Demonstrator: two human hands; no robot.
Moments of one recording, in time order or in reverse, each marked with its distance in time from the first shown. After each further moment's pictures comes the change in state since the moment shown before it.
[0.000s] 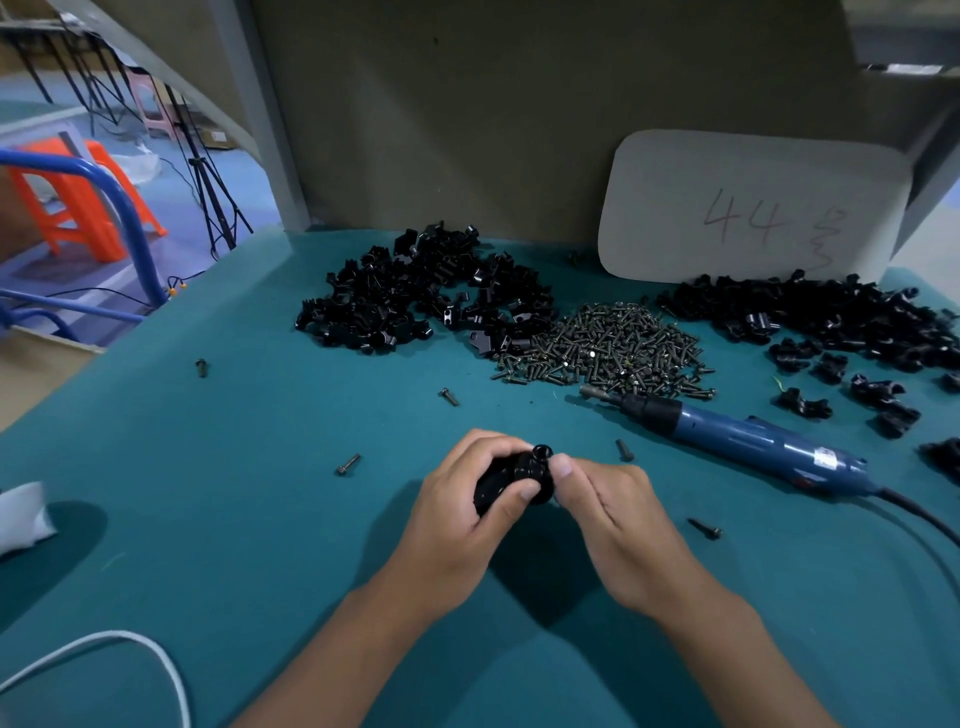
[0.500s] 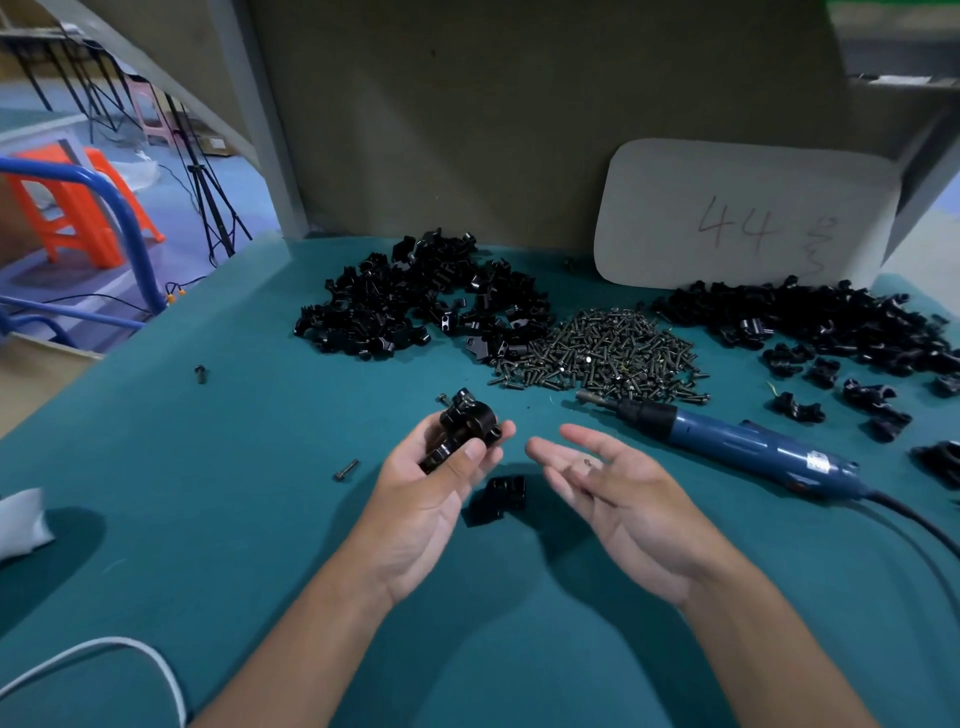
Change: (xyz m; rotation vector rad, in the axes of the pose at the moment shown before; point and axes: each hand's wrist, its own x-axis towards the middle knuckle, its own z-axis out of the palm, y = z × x) left_hand 0.015 0.002 -0.015 -1.085 0.154 -0.434; right_hand 0.014 0.010 -0.013 1.341 -0.011 0.552
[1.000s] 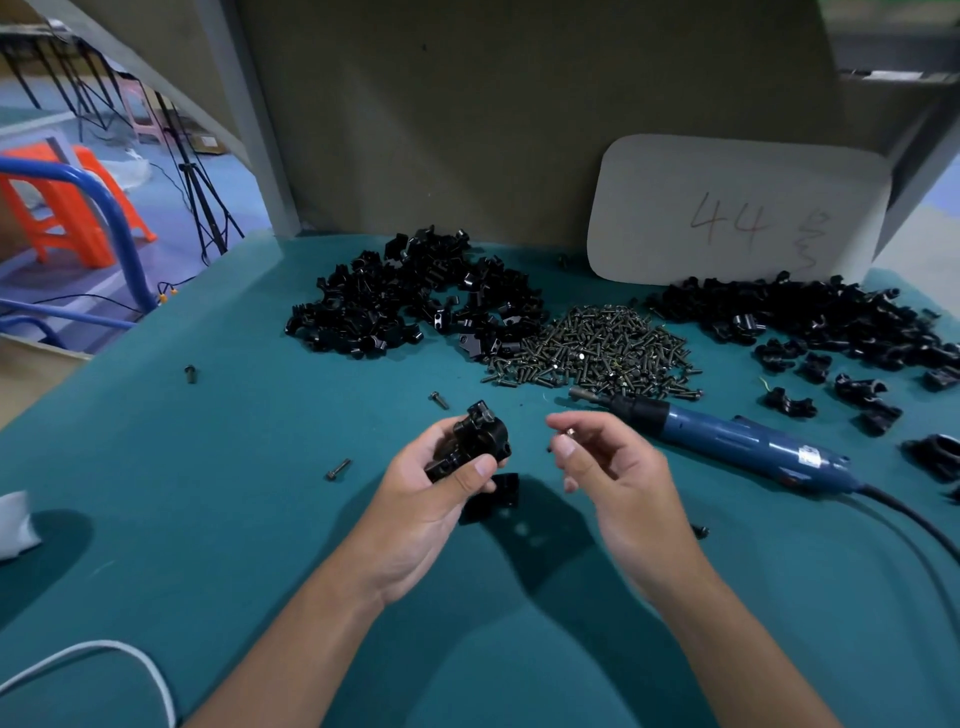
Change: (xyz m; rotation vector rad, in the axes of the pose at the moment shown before) left_hand 0.000 -0.006 -0.004 0.229 -0.036 -0.048; right_hand -0.007 0.007 0.016 -0.594 0.108 -0.481
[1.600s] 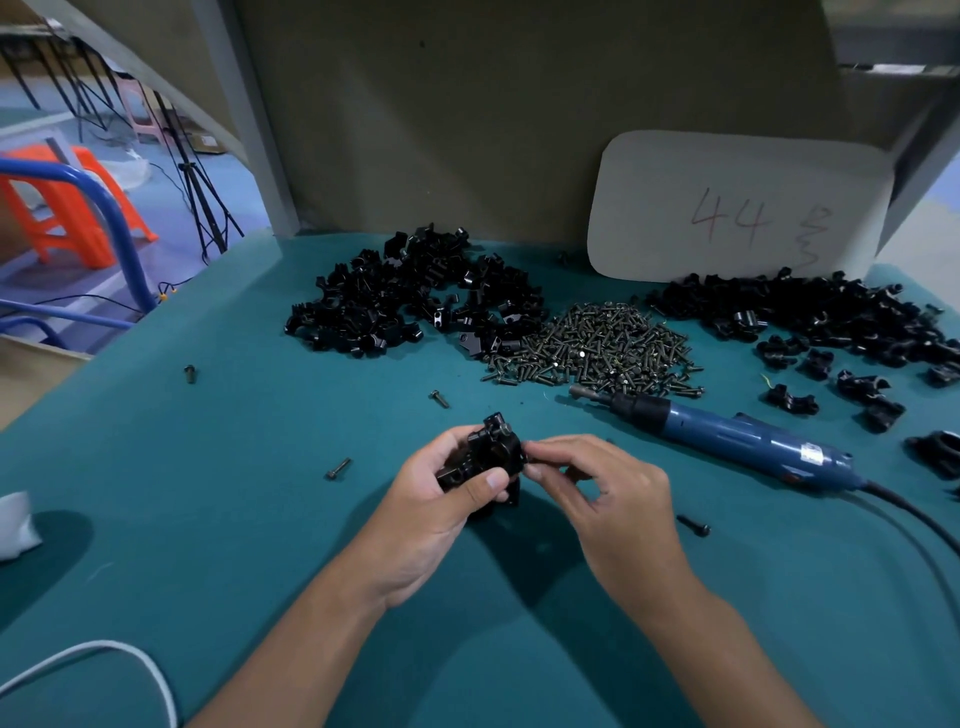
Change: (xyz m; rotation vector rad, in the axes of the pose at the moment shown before) left_hand -0.004 -0.001 0.003 0.072 -0.052 -0.043; right_hand -0.006 0.010 0.002 -0.617 0.044 -0.514
